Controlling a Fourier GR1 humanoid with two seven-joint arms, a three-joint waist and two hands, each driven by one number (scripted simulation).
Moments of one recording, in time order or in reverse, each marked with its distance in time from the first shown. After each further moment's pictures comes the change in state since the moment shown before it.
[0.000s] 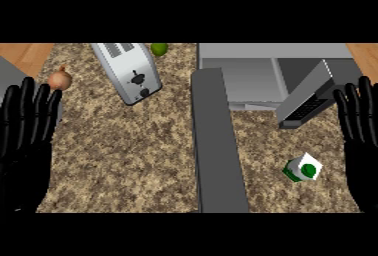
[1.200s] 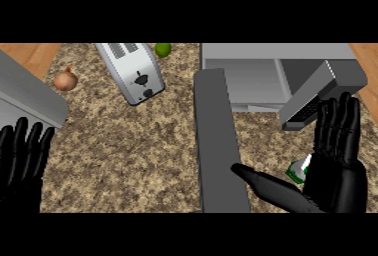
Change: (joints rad) left arm 0.262 -0.037 0.036 -0.047 0.105 -0.080 -0.035; right arm 0.035 0.062 0.318 0.027 0.304 -0.565 0.092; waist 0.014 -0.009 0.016
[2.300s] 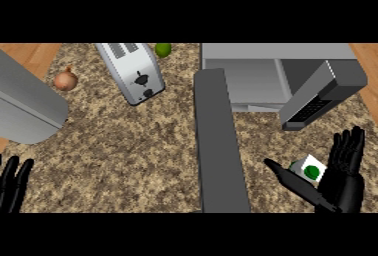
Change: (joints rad) left arm 0.220 -0.015 0.049 -0.094 0.058 -0.136 -0.084; right arm 0.157 -0.001 -0.242 0.308 -0.287 0.000 -0.372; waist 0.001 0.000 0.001
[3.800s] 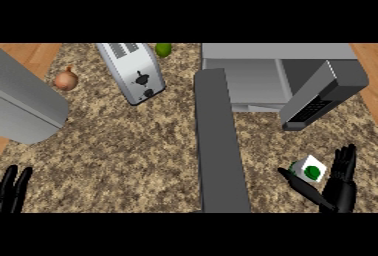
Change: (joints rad) left arm 0.053 -0.026 0.009 -0.003 0.002 -0.056 -0.041; right arm -0.115 -0.054 -0.268 0.594 -0.183 0.206 -0.450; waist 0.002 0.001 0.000
